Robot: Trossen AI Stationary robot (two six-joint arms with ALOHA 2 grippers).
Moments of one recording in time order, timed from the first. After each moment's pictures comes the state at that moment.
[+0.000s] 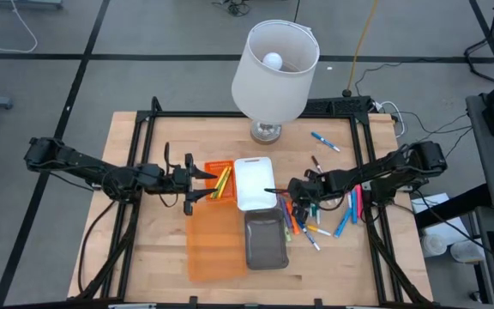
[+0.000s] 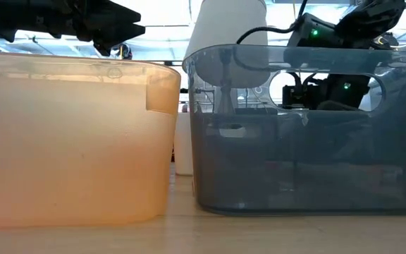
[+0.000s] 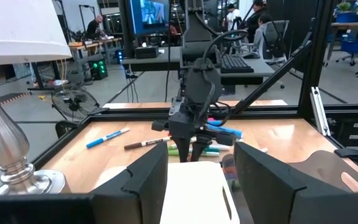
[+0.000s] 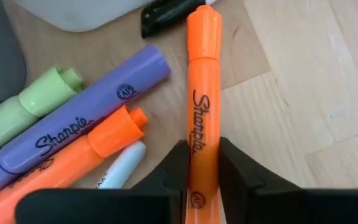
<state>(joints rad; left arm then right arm) -0.17 0.98 0.37 0.59 -0.21 0.04 0.08 1.51 0.64 -0.38 0.18 0.41</state>
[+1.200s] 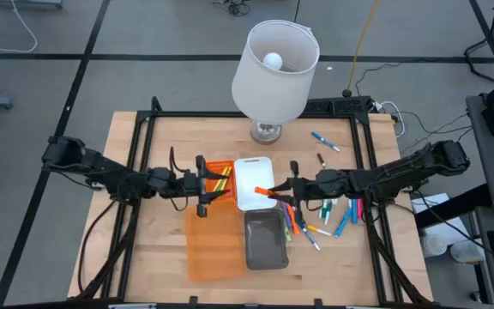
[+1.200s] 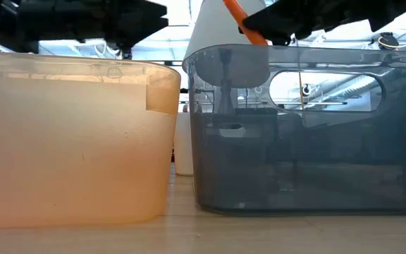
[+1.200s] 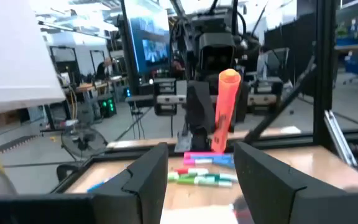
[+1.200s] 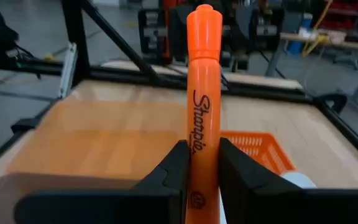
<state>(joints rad) -0.17 1.32 0.41 1.08 -0.21 0.15 0.17 1.25 0.61 0.45 0.14 -0.06</state>
